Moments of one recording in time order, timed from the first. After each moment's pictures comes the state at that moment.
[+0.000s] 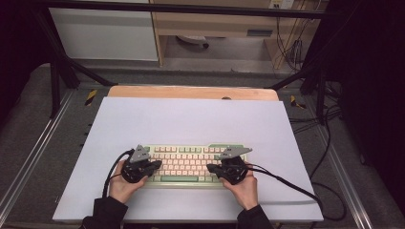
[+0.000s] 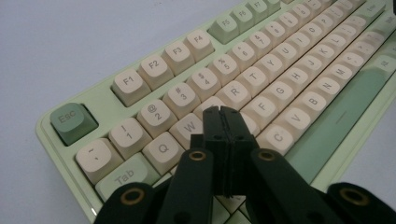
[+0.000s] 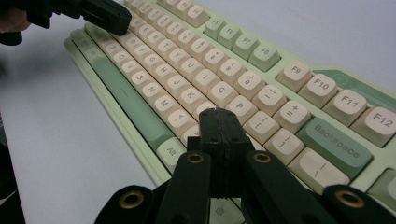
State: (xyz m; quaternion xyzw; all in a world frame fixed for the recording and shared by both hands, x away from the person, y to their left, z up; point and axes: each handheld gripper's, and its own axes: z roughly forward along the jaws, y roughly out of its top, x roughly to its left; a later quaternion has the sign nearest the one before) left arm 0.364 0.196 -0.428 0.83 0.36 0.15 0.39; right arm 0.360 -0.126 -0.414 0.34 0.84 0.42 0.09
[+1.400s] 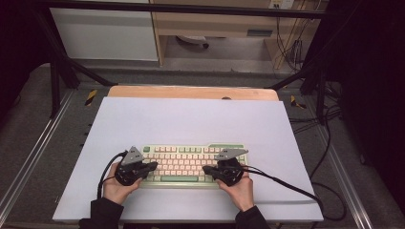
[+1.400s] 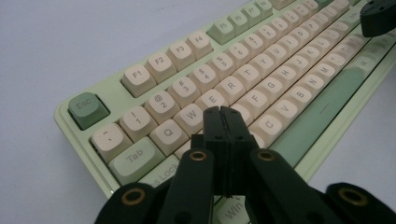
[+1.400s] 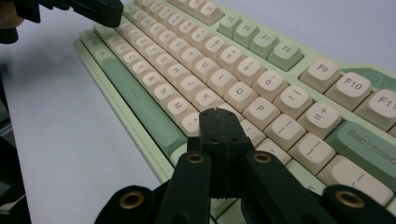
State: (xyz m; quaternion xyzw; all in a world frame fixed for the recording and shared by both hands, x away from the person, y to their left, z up) left arm 0.354 0.211 -0.422 0.83 0.35 0.15 0.41; right arm 0.360 -0.116 -0.423 0.34 0.83 0.43 0.07
